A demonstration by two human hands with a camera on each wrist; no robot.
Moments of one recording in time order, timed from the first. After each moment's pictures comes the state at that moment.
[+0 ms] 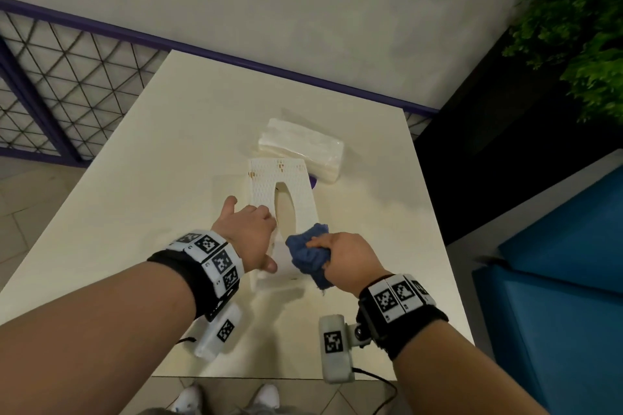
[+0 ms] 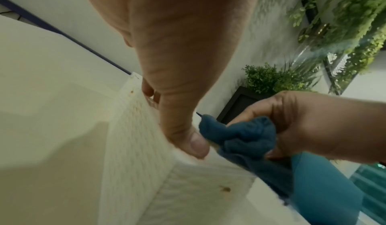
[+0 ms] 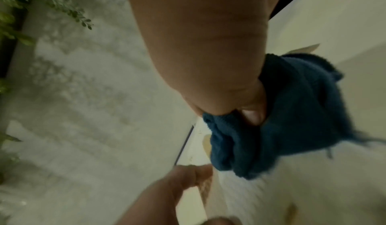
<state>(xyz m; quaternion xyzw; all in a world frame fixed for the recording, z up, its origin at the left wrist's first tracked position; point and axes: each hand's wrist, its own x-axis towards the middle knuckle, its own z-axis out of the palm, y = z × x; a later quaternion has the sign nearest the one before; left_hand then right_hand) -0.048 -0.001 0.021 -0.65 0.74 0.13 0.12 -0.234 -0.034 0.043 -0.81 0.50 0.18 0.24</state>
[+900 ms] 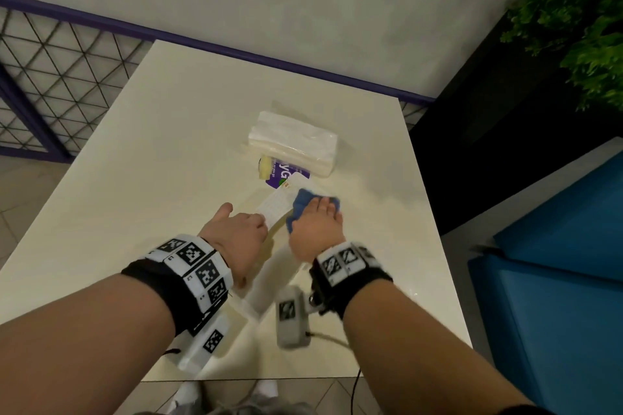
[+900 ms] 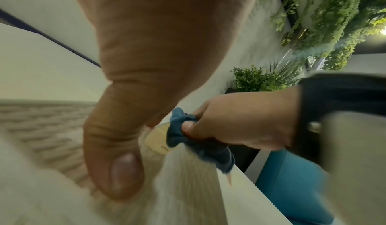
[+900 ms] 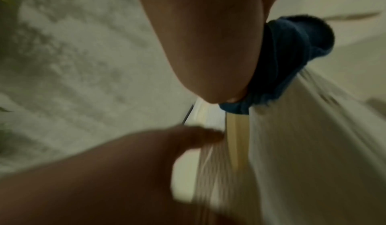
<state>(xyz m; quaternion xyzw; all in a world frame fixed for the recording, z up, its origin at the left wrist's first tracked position) -0.053 0.003 0.034 -0.59 0.77 0.10 0.22 -0.180 -0.060 0.010 -0.71 0.67 0.17 0.17</state>
